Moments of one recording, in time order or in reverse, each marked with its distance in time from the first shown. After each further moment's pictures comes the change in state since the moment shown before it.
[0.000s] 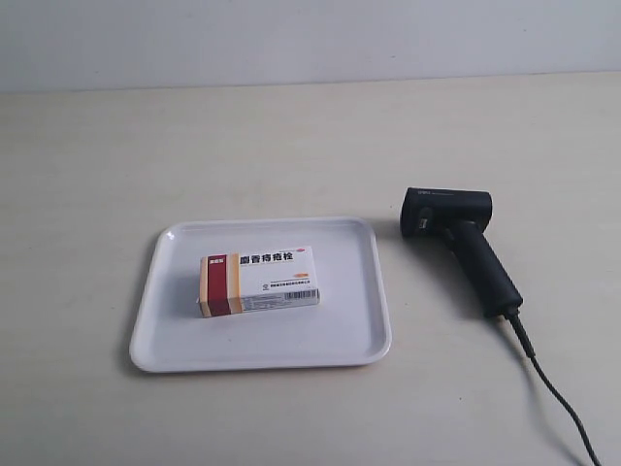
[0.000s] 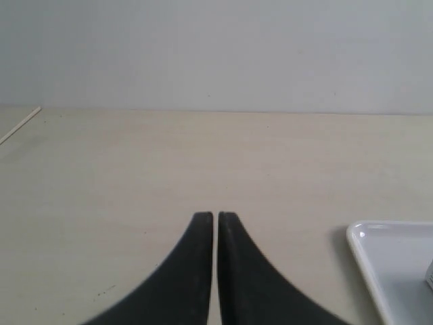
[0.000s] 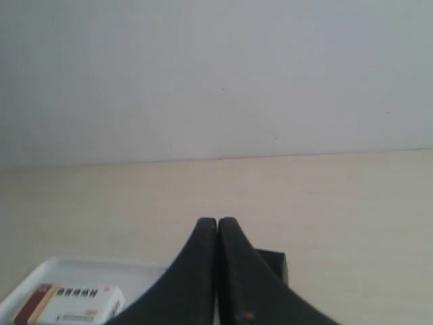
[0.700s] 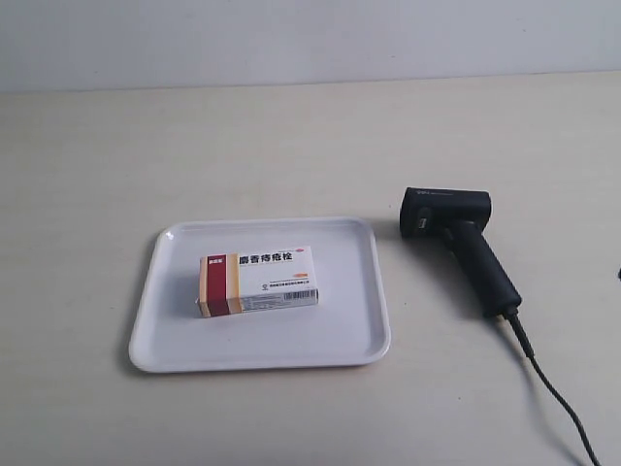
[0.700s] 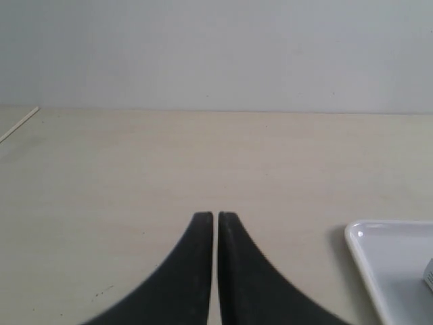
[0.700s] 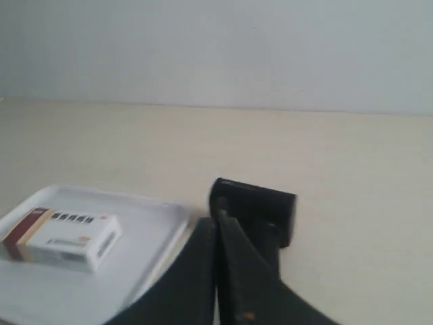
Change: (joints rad) left arm 0.000 0.000 0.000 0.000 0.002 0.000; right arm -0.085 -0.026 0.188 0.678 -0.121 -0.774
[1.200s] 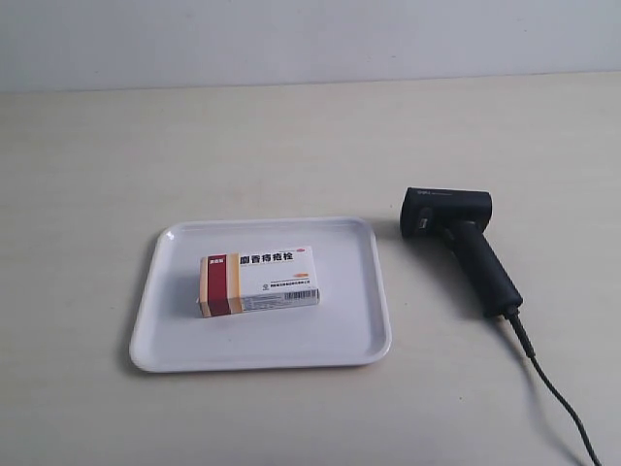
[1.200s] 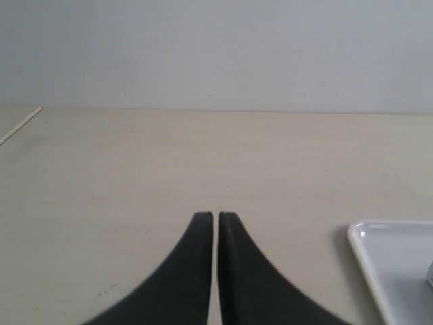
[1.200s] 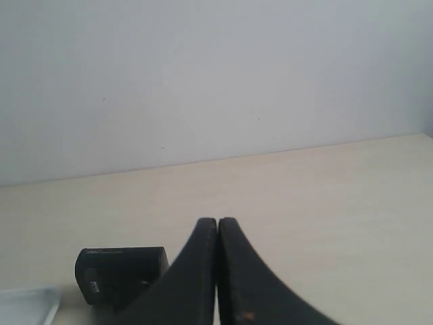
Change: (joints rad) left arm 0.000 0.000 0.000 0.000 0.000 0.000; right arm -0.374 -0.157 0.005 0.012 0.039 -0.002
